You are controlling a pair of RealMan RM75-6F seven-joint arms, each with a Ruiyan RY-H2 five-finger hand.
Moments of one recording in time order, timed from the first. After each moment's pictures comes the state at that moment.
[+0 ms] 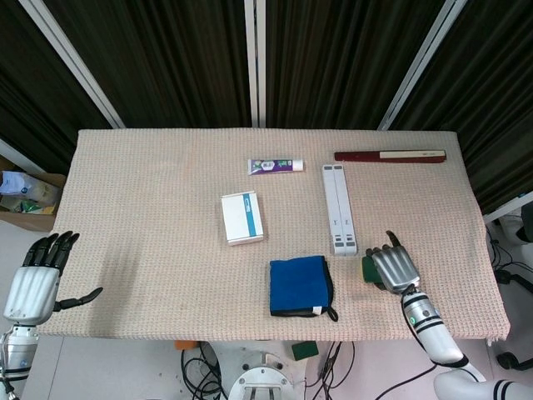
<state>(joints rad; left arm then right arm) -0.06 -1.20 -0.01 -1.55 1.58 1.56 0.12 0.40 -1.40 0.03 -1.56 -1.32 1.10 -0.53</state>
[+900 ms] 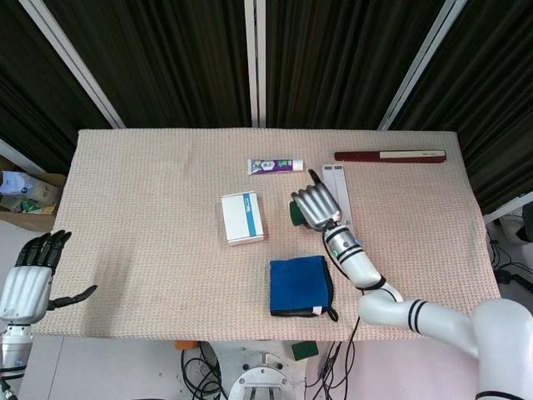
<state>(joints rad) -0.05 -1.22 -0.02 -1.49 1.55 1.56 0.06 0.89 -1.71 0.31 -1.23 -1.07 0.84 -0.67</state>
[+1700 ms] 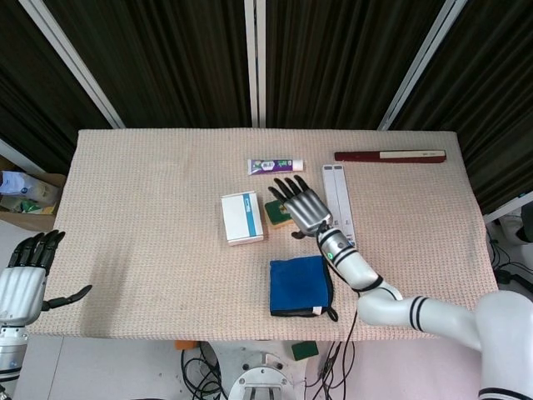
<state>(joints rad) -0.04 -1.20 -0.03 -1.50 1.55 1.57 0.06 0.90 -1.58 0.25 -1.42 -1.05 0.83 -0.54</state>
